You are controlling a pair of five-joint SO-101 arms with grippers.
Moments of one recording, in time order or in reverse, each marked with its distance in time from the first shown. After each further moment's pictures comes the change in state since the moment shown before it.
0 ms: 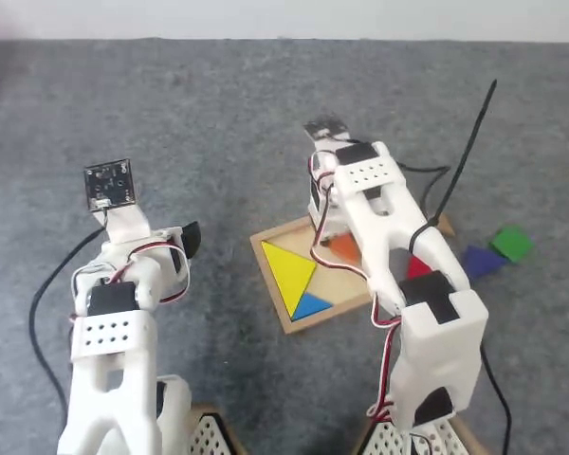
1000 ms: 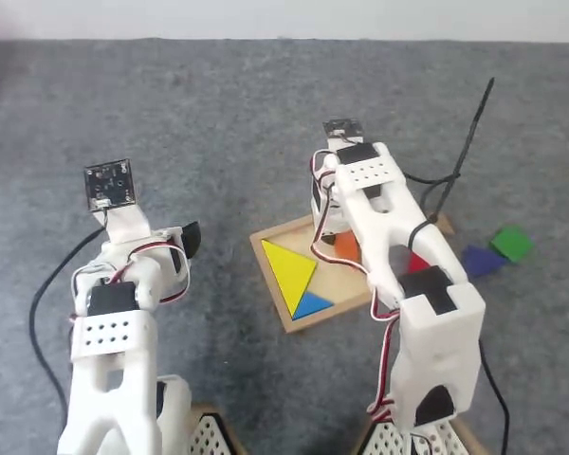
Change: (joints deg) left arm 0.0 0.0 0.0 0.0 0.0; right arm 1.1 4.7 -2.9 -0.1 -8.9
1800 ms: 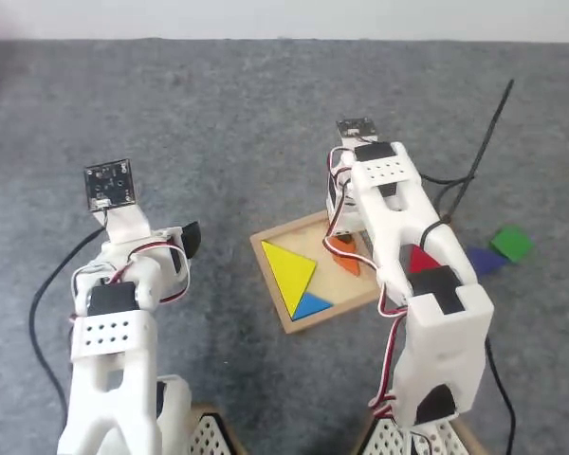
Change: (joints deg) left arm 0.0 0.0 0.0 0.0 0.0; right arm 3.3 -2.0 1.8 -0.6 4.5
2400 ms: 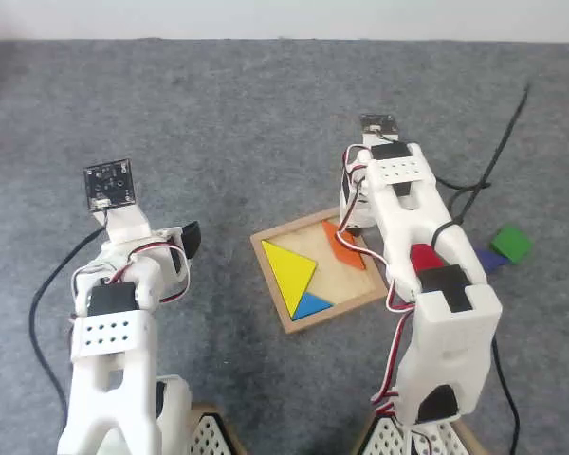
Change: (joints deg) left arm 0.0 0.0 0.0 0.0 0.0; right arm 3.7 0.4 1.2 -3.0 -4.2
